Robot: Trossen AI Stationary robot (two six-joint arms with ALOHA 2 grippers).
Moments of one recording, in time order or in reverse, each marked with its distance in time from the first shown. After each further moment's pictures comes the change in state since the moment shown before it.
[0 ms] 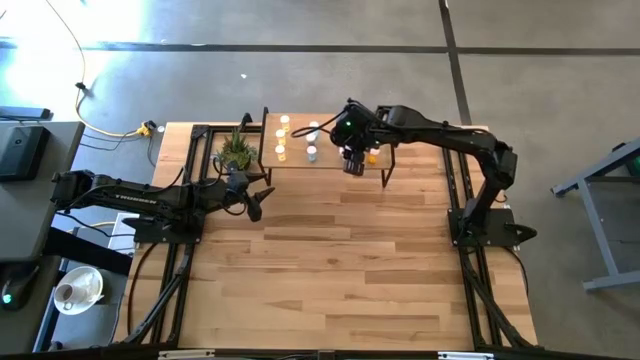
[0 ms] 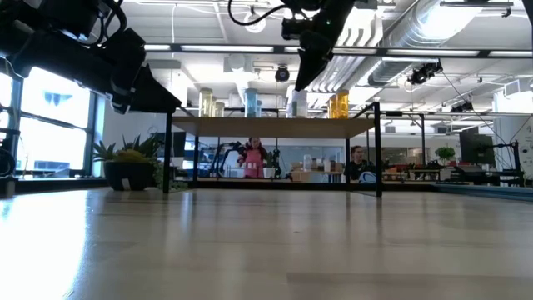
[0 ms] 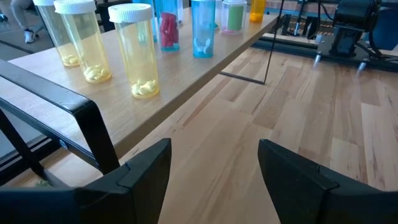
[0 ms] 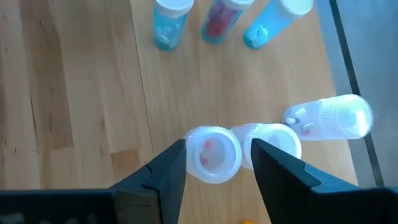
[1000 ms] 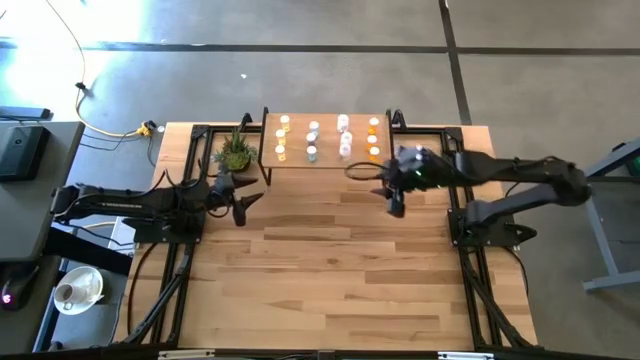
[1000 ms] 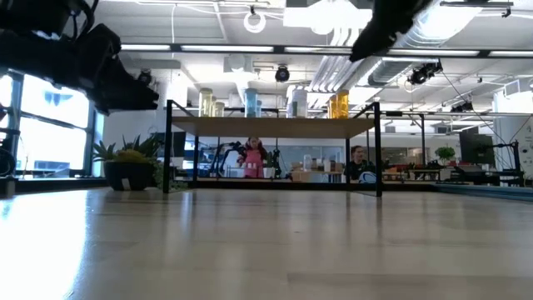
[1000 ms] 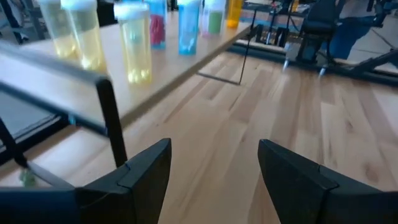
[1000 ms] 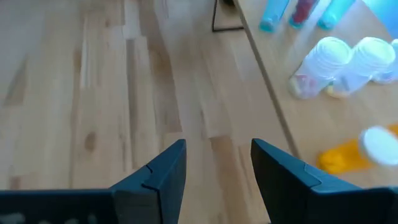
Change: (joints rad) left arm 0.000 -0.355 -0.054 -0.258 0.105 -0.026; right arm 0.244 -0.596 -0.617 0.267 -0.042 0.262
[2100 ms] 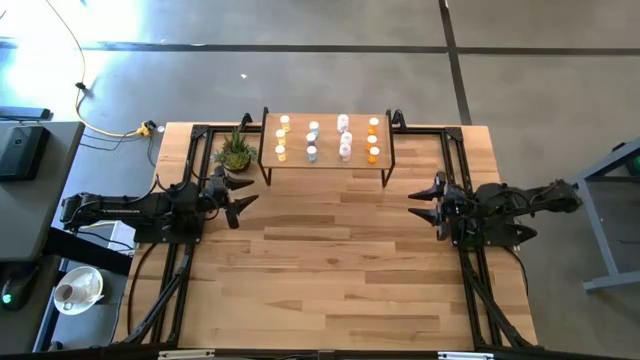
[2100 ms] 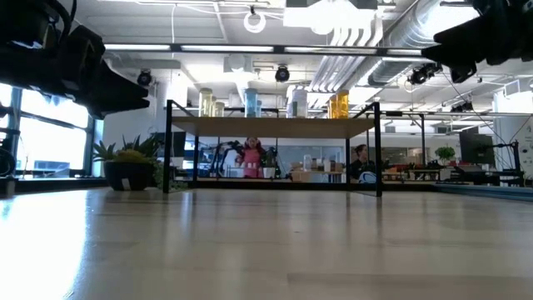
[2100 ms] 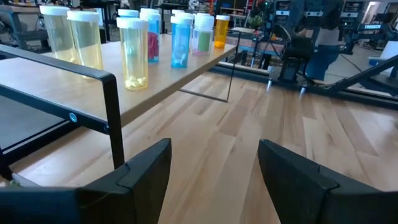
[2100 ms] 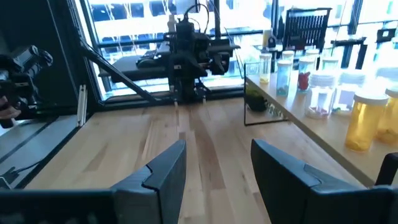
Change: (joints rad) left arm 0.000 -0.262 -0.126 -0.013 0.043 0.027; right arm 0.319 -1.049 -0.869 0.528 0.206 0.097
